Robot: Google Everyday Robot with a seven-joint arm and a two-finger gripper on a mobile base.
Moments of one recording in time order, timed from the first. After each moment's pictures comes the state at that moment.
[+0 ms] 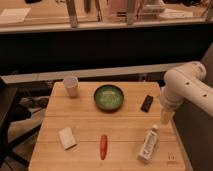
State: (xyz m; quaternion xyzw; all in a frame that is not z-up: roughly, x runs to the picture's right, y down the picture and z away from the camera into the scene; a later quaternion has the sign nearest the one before) arm 0.286 0.105 0.684 -0.28 0.02 0.02 0.96
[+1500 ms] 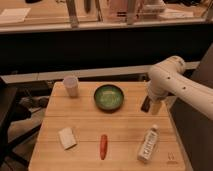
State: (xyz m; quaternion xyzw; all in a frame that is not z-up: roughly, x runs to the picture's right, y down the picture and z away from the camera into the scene) arm 0.239 0.062 0.733 -0.25 0.01 -0.04 0.97
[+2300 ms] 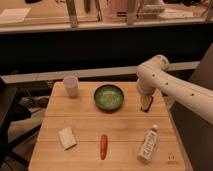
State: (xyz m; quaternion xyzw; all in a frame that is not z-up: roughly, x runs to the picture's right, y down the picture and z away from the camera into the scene) arm 0.213 0.049 0.781 -0.24 0.01 -0.07 0.97
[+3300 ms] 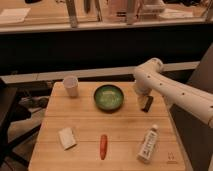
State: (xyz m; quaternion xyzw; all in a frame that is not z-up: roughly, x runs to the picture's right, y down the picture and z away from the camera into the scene) arm 0.207 0.051 0.823 -0.24 0.00 -0.09 0.97
